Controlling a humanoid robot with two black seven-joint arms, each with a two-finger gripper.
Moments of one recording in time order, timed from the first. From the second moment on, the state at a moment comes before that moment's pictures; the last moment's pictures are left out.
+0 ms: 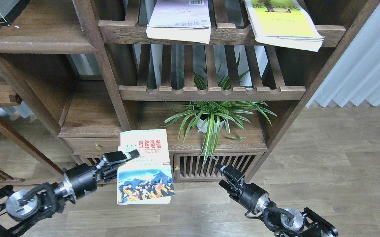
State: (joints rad) left arm -0.21 0.62 -0.81 -1.20 -0.51 -0.49 0.46; right arm 0.18 0.02 1.07 0.51 0.22 0.58 -0.42
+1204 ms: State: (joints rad) left arm -0.21 1.21 -1.26 -1.42 -0.49 -0.49 0.46; right arm 0.18 0.01 1.08 0.51 0.22 0.58 -0.42
